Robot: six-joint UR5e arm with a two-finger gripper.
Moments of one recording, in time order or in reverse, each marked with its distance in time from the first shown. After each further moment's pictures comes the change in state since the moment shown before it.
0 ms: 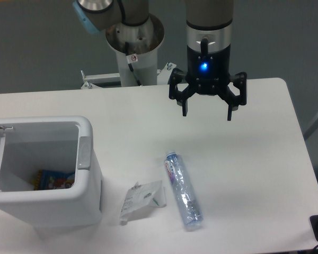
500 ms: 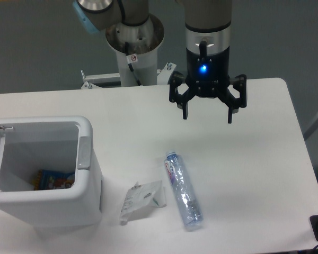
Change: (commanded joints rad) arm -0.009 -0.021 -0.020 0.080 0.002 -0.032
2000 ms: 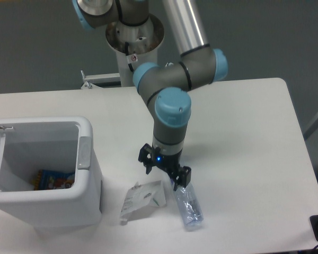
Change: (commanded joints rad) arm -0.141 -0.316 -0.275 0.355 -0.077 0.196
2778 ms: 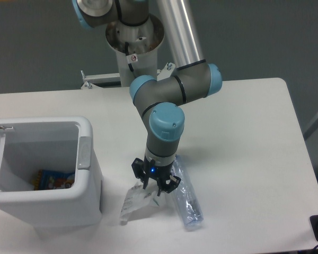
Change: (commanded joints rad) arm -0.026 -0.029 0.031 0.002 -0.012 -0.203
